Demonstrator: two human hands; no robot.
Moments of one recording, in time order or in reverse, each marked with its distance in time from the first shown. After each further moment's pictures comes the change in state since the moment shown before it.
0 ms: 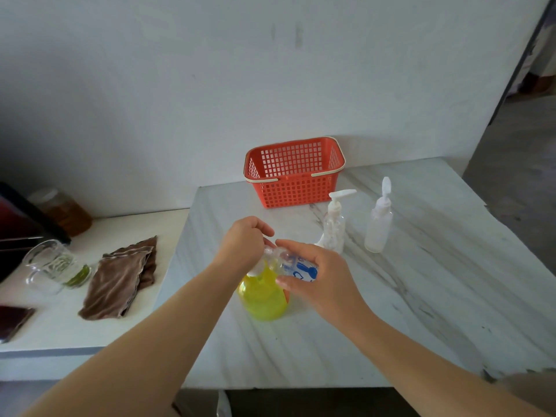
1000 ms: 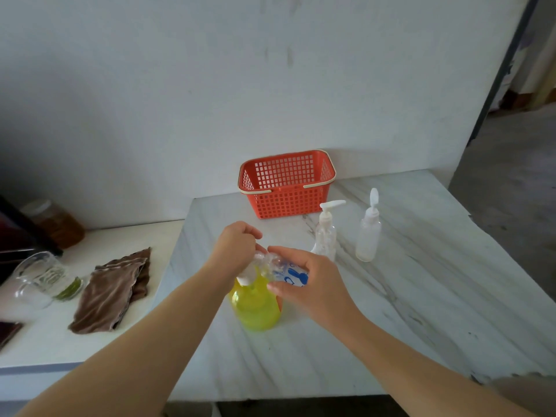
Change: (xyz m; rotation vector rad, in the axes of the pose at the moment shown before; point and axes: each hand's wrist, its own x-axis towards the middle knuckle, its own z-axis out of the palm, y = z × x) left_hand -0.005 0.009 -0.006 -0.058 0.015 -0.013; right_hand 0.002 -0.006 -0.002 -0.015 -0.024 -0.011
